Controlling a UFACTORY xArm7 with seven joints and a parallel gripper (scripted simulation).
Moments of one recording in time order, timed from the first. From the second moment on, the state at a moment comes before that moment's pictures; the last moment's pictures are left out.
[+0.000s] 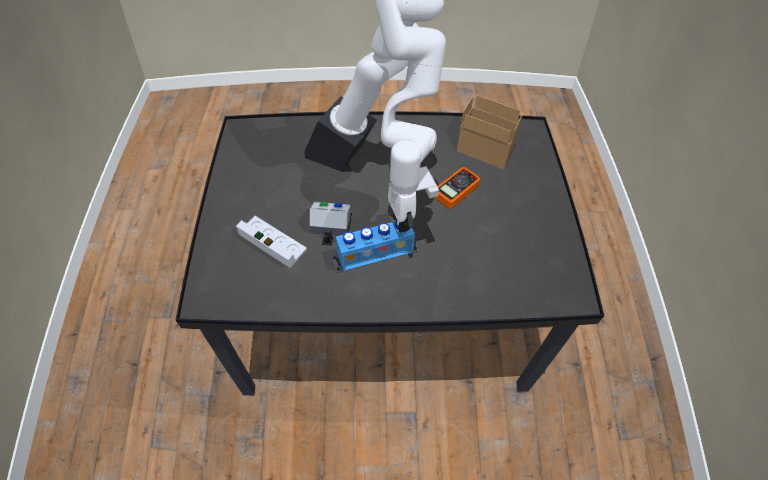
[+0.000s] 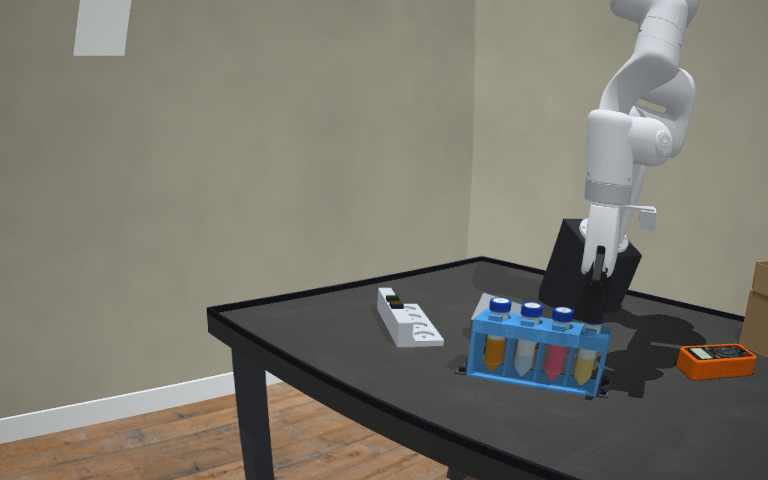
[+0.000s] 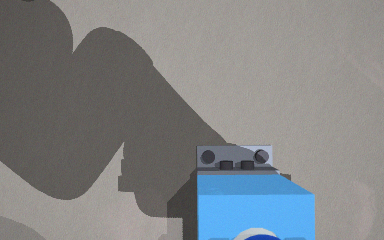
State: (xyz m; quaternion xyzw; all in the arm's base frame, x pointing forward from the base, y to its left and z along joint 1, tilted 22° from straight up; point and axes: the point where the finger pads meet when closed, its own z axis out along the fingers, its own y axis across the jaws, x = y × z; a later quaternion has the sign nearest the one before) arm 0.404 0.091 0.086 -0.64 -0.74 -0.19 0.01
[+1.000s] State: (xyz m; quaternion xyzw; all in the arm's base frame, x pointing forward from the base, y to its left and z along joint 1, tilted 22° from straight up) arm 0.401 0.086 0.098 -0.64 -0.74 -0.19 0.01
